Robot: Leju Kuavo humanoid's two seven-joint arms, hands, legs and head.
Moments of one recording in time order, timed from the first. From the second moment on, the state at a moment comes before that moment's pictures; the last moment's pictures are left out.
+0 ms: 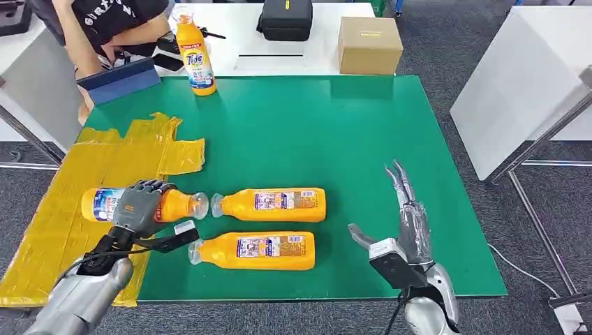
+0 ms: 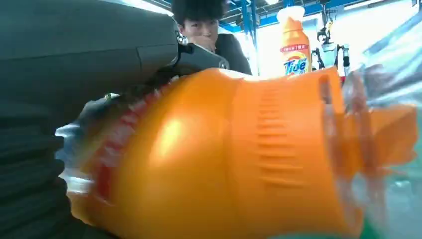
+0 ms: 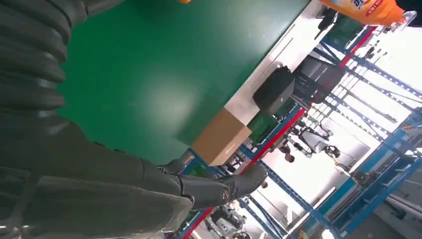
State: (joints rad) left arm -0.43 0.21 -0.36 -0.88 -1.21 0.50 -0.09; right arm 0.02 -0.07 0.19 -1.67 0.51 -0.34 -0.35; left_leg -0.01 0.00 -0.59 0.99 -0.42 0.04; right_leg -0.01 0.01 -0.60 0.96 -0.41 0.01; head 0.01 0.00
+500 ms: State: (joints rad) left arm -0.40 0.21 -0.34 -0.88 -1.24 0.45 -0.06; right arm 0.02 -0.07 0.20 -1.67 0.54 -0.32 -0.33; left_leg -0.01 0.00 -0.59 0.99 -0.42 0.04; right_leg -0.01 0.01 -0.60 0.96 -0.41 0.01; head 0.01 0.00
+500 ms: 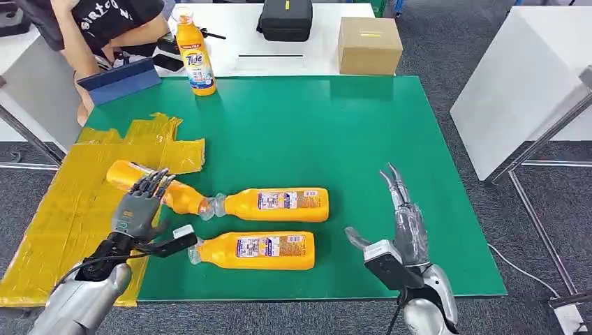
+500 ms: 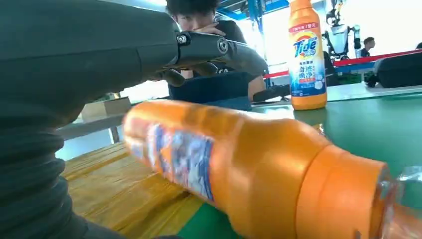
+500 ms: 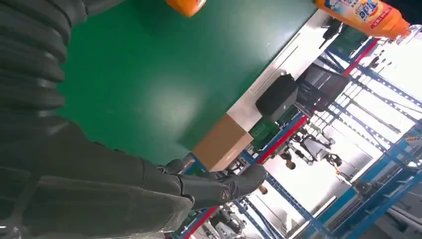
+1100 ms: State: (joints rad) left arm -0.30 0.18 -0.25 -1.11 -0.57 0.17 -0.35; right arm -0.02 -0.09 0.22 -1.66 0.96 -0.29 -0.10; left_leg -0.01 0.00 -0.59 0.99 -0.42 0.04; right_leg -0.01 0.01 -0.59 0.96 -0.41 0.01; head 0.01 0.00
